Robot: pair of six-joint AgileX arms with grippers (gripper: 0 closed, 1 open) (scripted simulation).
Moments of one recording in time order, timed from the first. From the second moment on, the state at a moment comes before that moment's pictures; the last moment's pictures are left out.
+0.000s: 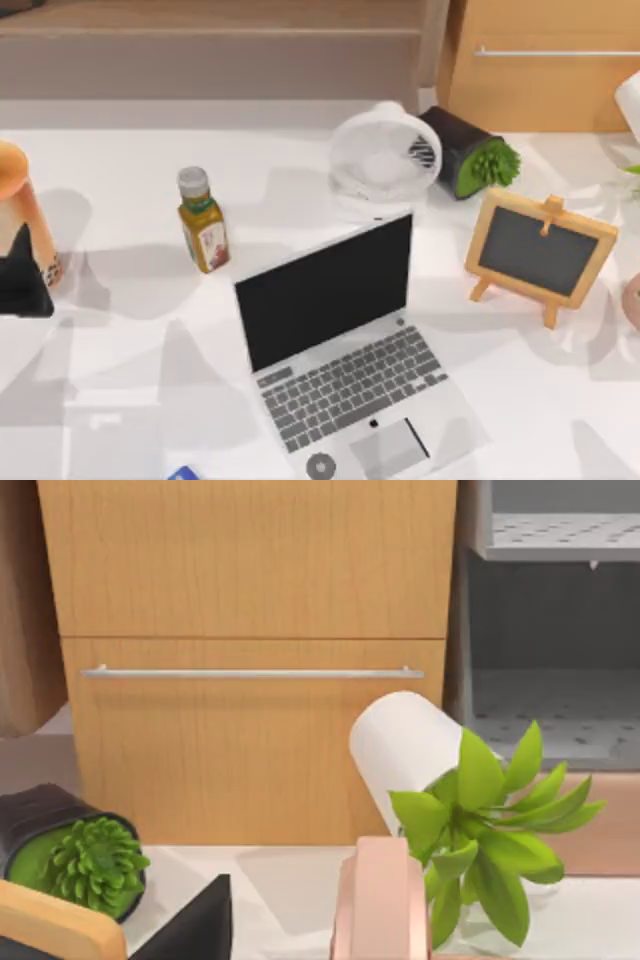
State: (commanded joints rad) left arm 0.15 1.34 0.07 1.07 0.19 0.04; right arm 0.00 0.00 0.00 0.00 0.00 0.00
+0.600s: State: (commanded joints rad) left arm 0.10 1.72 0.25 1.26 0.14 0.03; right arm 0.00 0.00 0.00 0.00 0.00 0.00
